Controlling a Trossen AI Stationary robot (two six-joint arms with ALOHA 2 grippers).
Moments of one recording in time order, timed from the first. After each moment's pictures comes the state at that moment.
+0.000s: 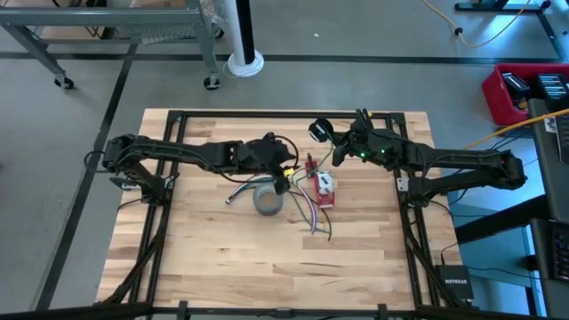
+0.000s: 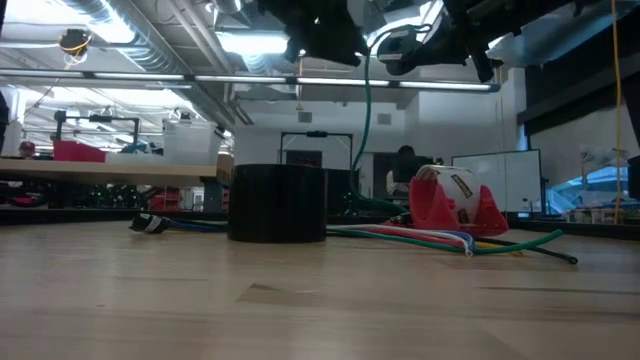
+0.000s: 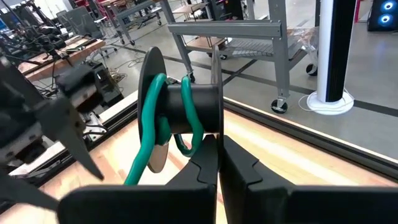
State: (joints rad) left arm 0.01 1.60 1.30 -0.19 -0.29 -0.10; right arm -0.16 0.99 0.76 -0.04 0.40 0.46
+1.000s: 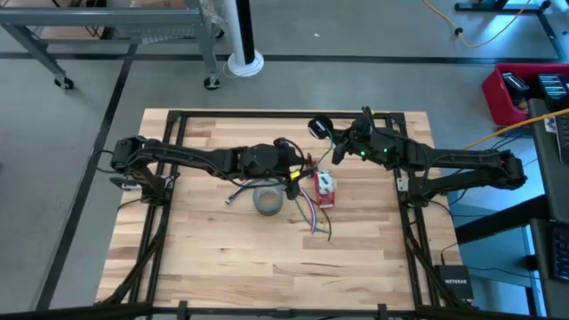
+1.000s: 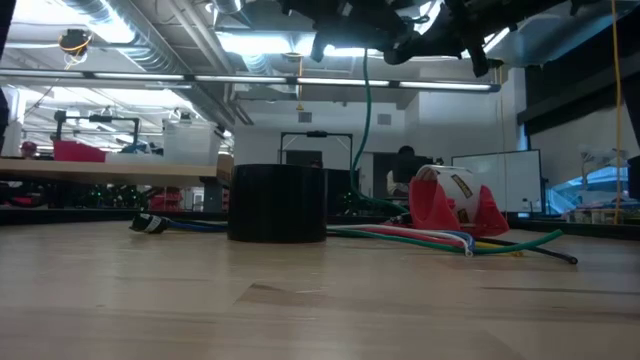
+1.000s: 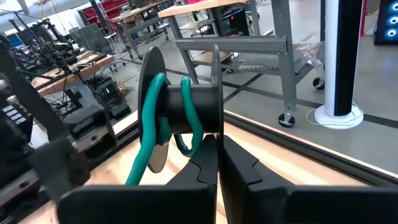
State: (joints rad) left arm -0.01 1.68 1.30 0.07 -0.25 -0.17; right arm -0.16 0.99 0.76 0.04 0.40 0.44
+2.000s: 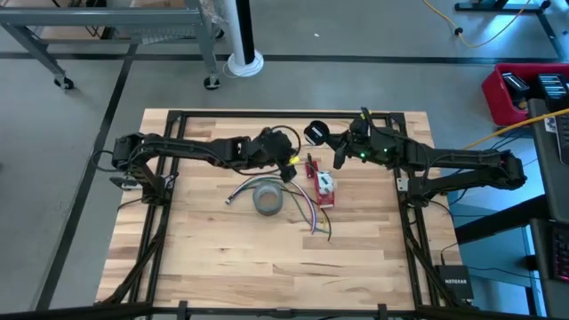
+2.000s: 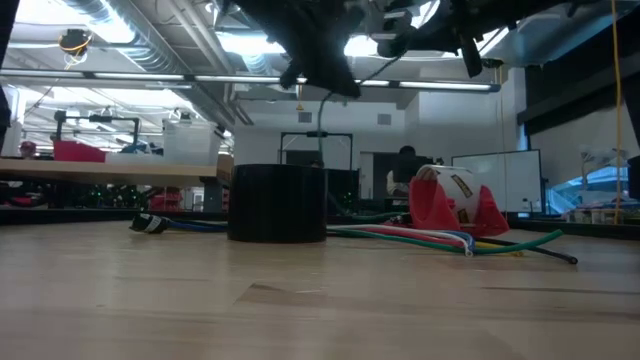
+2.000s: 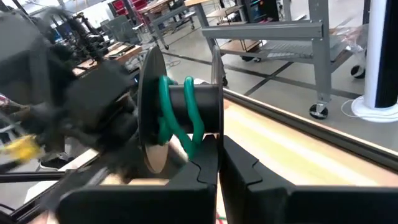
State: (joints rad) left arm 0.10 1.68 1.30 -0.19 -0.38 -0.22; right arm -0.16 0.99 0.76 0.05 0.27 0.47
